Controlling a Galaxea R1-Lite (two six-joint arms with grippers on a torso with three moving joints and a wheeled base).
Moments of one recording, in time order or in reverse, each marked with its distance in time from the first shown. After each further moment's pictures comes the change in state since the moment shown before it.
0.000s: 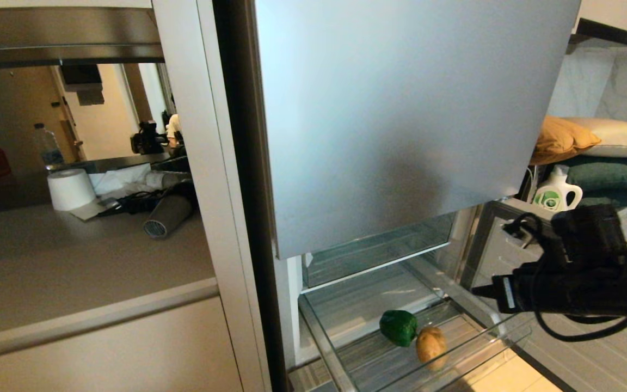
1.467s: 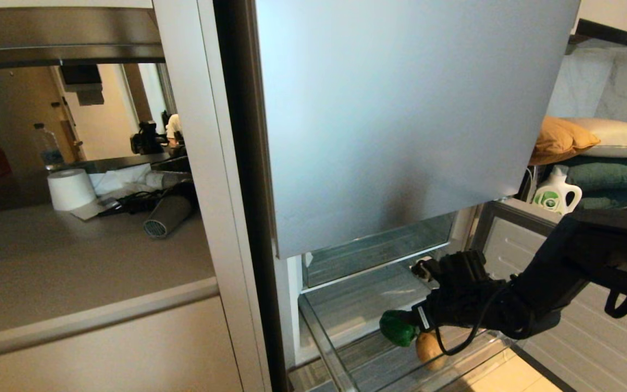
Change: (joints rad) left arm 0.000 0.000 0.000 0.000 0.000 0.000; right arm 0.139 0.575 -0.140 -0.392 -0.131 -0.163
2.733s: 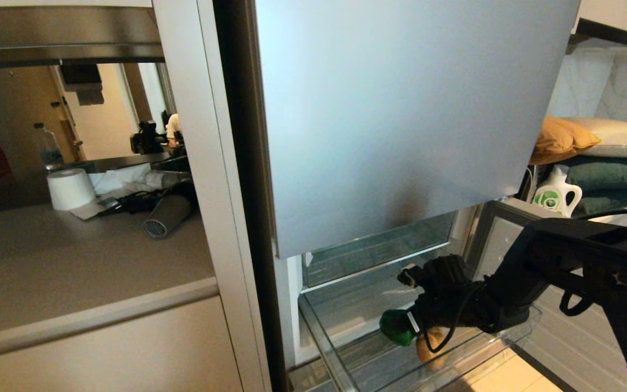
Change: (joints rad) left arm 0.000 0.000 0.000 0.000 0.000 0.000; right arm 0.006 0.137 -0.145 0.079 -0.017 -0.101
